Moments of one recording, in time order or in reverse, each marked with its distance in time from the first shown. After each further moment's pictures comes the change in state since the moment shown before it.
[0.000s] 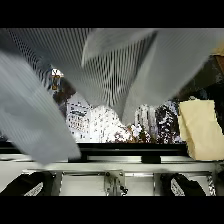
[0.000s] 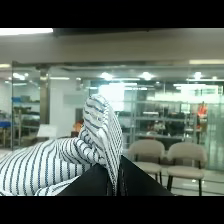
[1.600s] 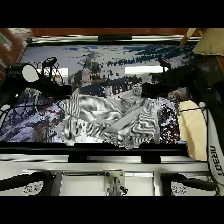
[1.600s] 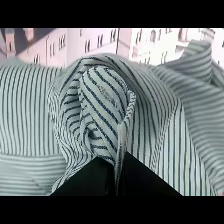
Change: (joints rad) left arm 0.135 -0.528 -0.608 0.187 -0.367 -0.089; right arm 0.257 -0.594 -0.689 -0.113 -0.377 0.229
